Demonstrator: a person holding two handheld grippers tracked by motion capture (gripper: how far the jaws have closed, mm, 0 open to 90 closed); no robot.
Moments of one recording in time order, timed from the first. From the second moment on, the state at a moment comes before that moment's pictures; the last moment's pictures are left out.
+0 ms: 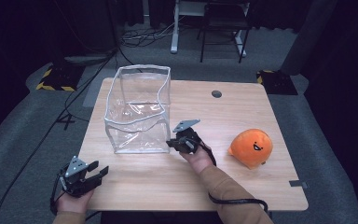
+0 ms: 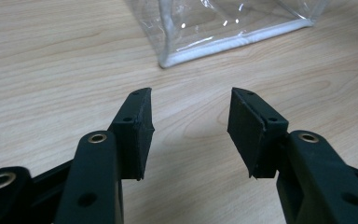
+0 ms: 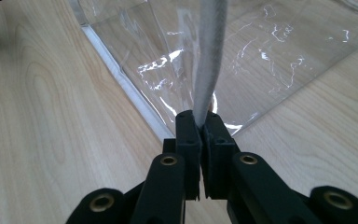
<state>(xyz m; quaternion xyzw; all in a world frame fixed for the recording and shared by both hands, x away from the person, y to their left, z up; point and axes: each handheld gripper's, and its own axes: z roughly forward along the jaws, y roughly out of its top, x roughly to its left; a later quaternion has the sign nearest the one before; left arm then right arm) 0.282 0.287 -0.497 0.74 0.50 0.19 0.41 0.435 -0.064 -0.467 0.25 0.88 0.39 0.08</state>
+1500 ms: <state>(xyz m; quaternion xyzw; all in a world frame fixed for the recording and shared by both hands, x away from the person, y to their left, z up) 0.275 0.177 -0.494 0.84 0.34 0.10 0.41 0.297 -0.211 -0.464 0.33 0.86 0.39 0.08</state>
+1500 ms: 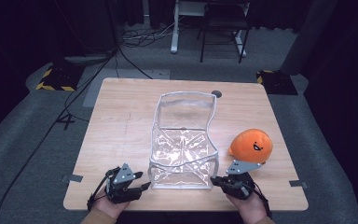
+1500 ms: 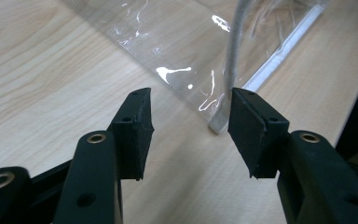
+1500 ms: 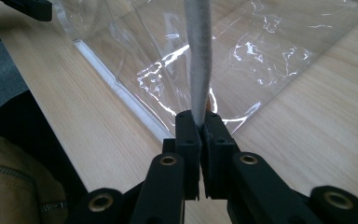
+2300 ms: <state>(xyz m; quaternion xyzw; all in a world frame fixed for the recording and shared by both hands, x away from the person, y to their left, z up) 0.271 0.166 -0.494 0.85 0.31 0.10 0.41 0.260 -0.249 -0.463 0.36 0.85 0.37 0.08</state>
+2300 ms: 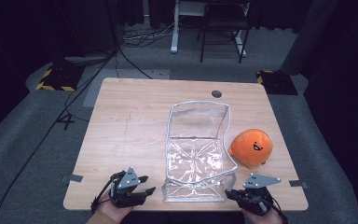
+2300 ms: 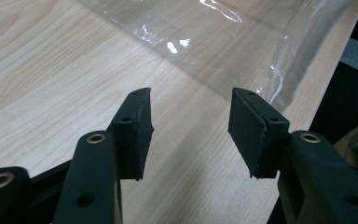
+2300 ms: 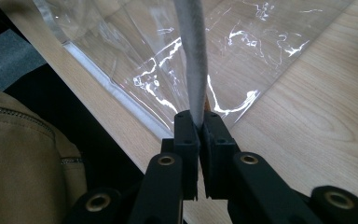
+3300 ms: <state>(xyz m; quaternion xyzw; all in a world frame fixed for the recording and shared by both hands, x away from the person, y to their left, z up) 0.302 0.172 -0.491 0.84 0.33 0.09 0.42 0.260 -0.285 -0.433 0.39 0.83 0.38 0.11</state>
